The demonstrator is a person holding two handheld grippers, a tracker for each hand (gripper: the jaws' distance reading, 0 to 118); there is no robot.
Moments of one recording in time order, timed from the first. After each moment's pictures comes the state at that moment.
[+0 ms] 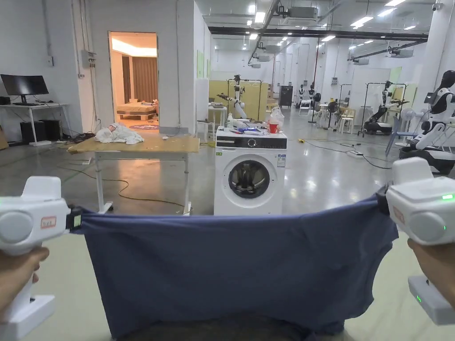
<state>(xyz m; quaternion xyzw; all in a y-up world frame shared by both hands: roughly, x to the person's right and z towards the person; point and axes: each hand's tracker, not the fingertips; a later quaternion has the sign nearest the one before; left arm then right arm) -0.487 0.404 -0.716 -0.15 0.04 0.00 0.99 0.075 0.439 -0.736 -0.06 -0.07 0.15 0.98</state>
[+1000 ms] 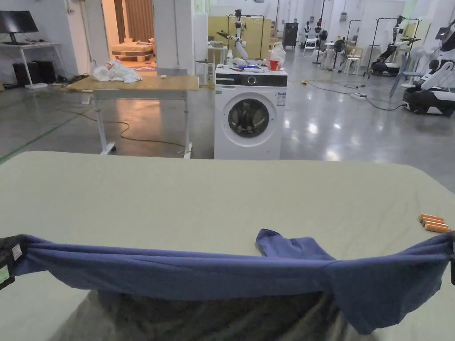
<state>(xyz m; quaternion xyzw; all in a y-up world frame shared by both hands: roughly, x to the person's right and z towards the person) -0.493 0.332 -0.463 -0.15 0.02 0.06 0.99 0.108 0.348 -0.469 -0.12 -0.05 0.12 0.98</state>
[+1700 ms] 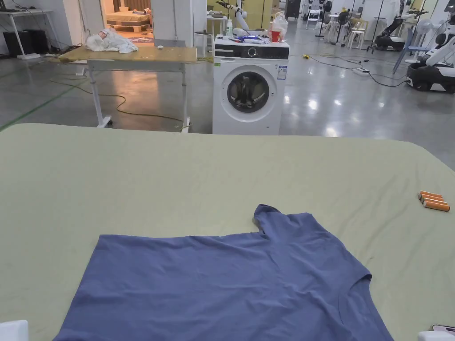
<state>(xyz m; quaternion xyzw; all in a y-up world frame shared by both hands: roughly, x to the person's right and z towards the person) -0.470 0.142 -0.482 -0.41 0.04 0.09 0.91 0.116 0.144 -0.490 -0.41 -0.03 0.10 0.91</state>
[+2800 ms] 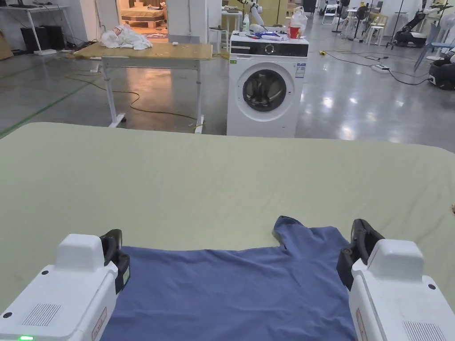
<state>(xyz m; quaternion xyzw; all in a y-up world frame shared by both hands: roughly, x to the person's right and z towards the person) -0.402 0.236 -0.560 -0.11 0.04 -0.01 0.99 -0.029 0.245 -0.572 -0.01 -0.01 0.03 1.00</state>
